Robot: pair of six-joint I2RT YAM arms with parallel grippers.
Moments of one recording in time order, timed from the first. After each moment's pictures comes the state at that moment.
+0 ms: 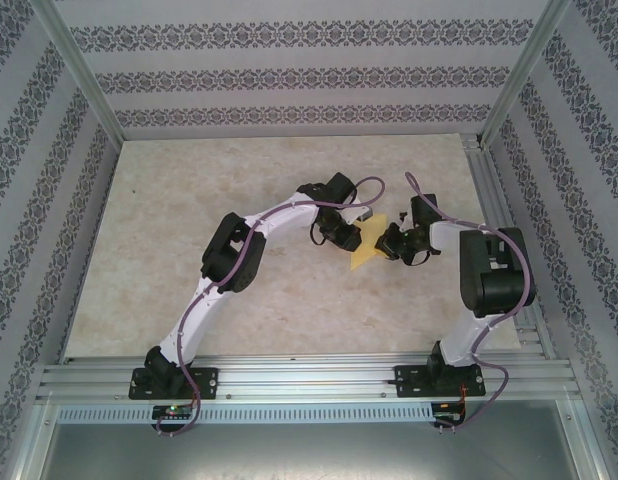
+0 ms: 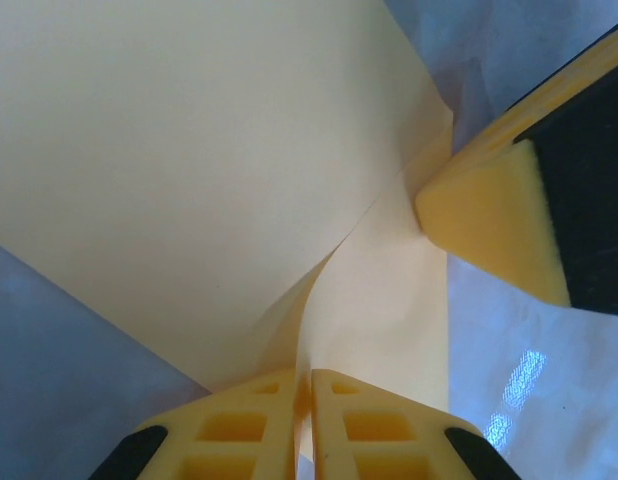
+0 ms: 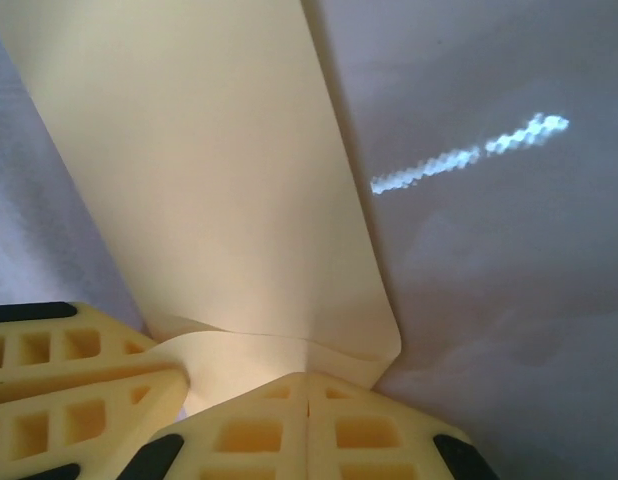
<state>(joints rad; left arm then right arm) -0.71 2.50 2.10 -0.80 0.53 -0.03 0.06 1.77 0.88 -0.30 -0.54 0.60</state>
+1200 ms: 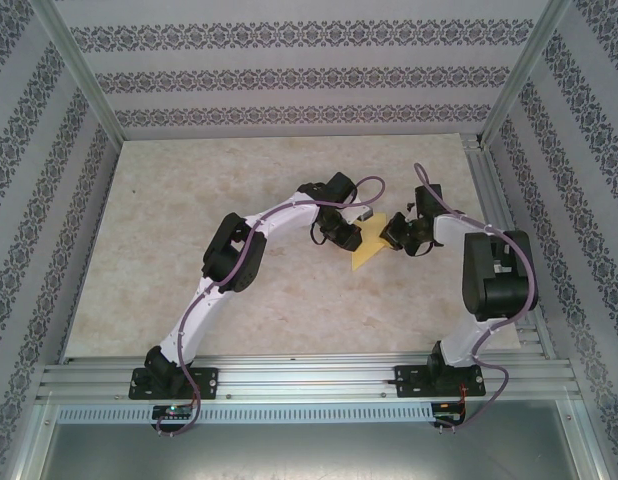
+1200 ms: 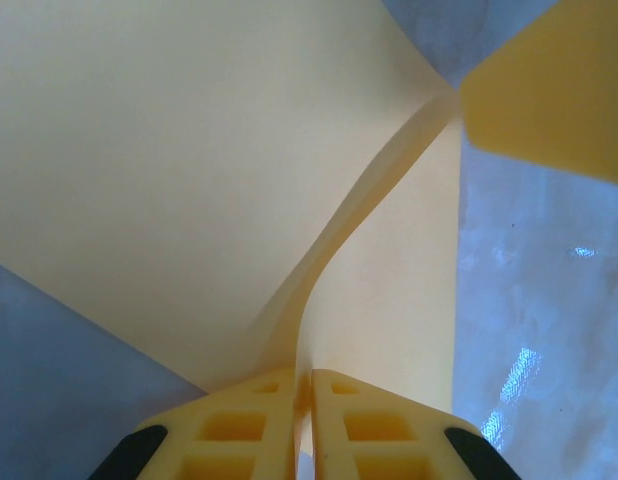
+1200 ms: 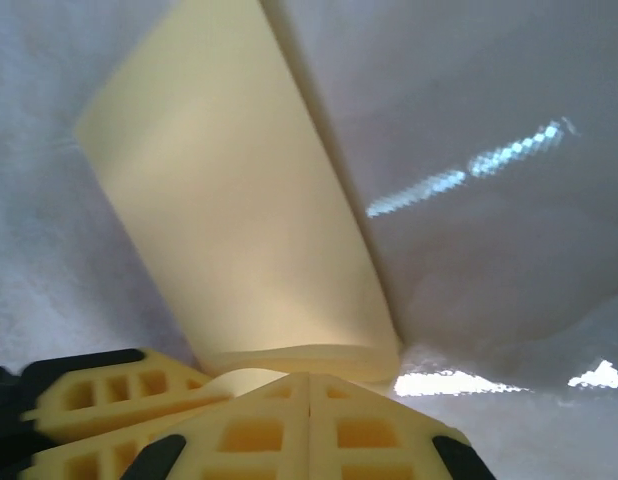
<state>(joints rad) -0.71 2.51 2.12 -0.81 0.53 -0.03 0.04 1.73 0.94 -0.34 -0.48 0.68</state>
